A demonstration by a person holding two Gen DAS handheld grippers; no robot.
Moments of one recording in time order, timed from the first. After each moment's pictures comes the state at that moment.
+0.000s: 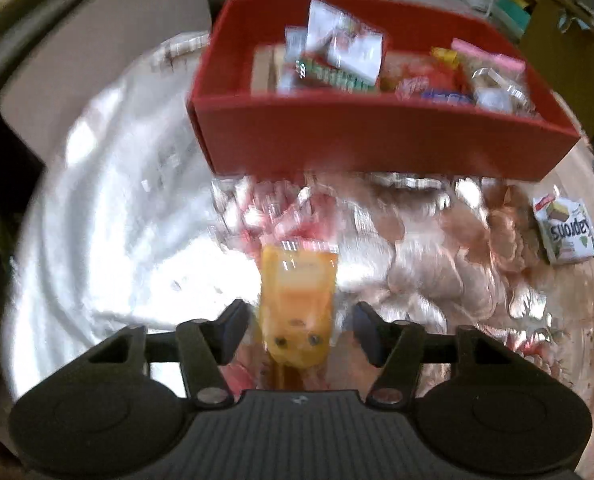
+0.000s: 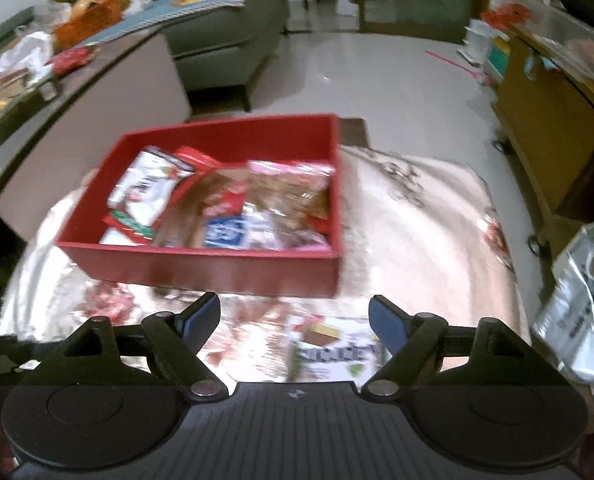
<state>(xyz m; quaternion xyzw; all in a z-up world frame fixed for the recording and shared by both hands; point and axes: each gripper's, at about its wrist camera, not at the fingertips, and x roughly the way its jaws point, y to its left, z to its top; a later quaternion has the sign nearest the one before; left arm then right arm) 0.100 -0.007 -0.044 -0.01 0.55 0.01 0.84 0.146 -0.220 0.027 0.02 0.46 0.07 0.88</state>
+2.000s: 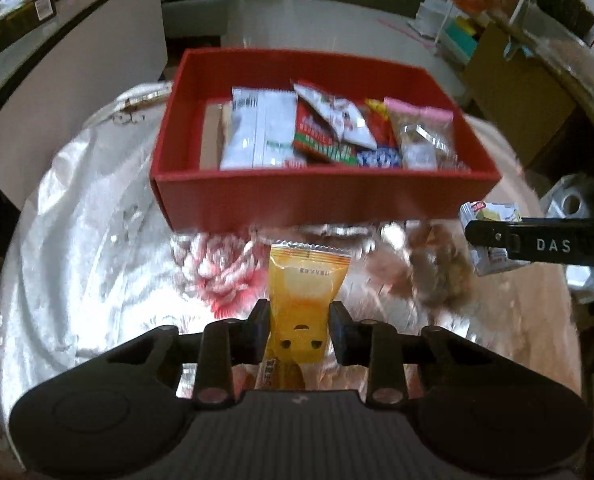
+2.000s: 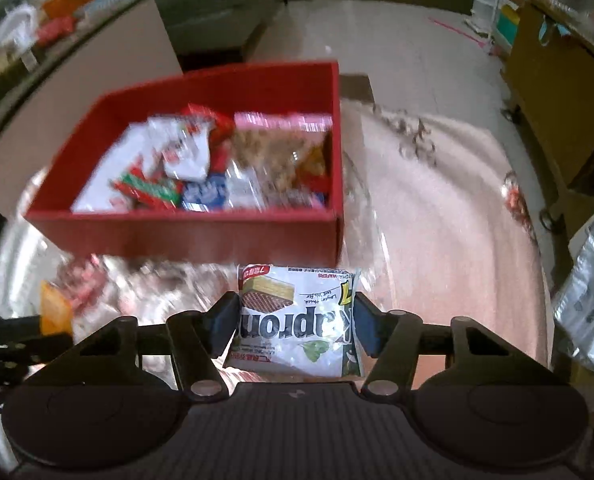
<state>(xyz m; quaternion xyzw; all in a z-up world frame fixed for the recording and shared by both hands) 0.100 -0.011 0.003 -0.04 0.51 -0.07 0.86 0.160 -0.214 -0.004 0.02 0.49 0.08 0.87</state>
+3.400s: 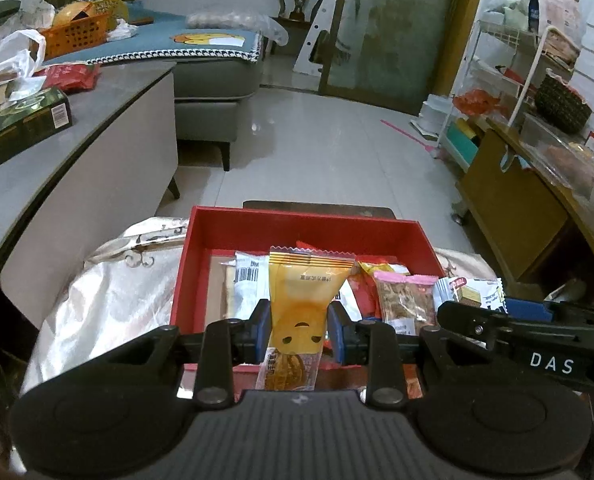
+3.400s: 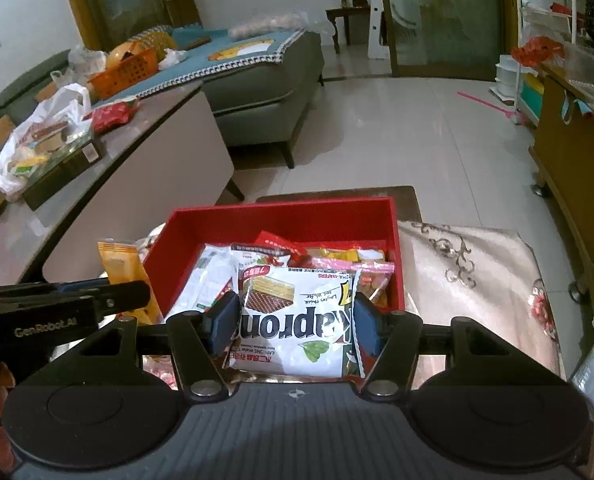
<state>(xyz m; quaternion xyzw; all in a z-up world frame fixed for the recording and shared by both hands) 0.149 -0.007 0.072 -0.07 0.39 -0.05 0.92 0.174 -0.191 0.065 0.05 0.39 0.13 0.91</state>
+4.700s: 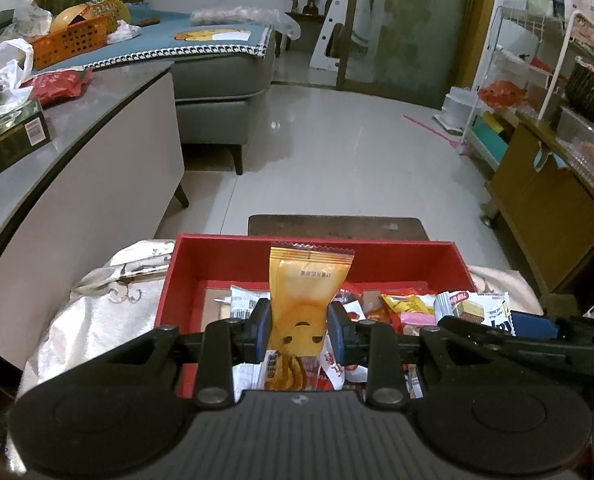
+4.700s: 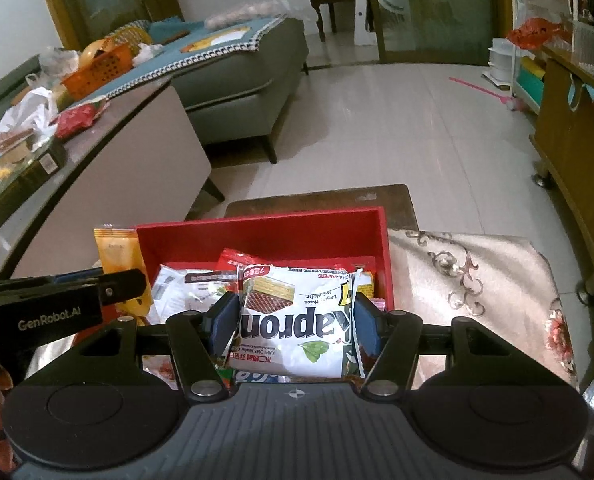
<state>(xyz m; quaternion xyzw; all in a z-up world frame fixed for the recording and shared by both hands) 0.216 -0.029 0.047 -0.04 0.39 -0.02 0.92 0.236 -0.197 0.034 0.06 0.41 0.11 0.90</state>
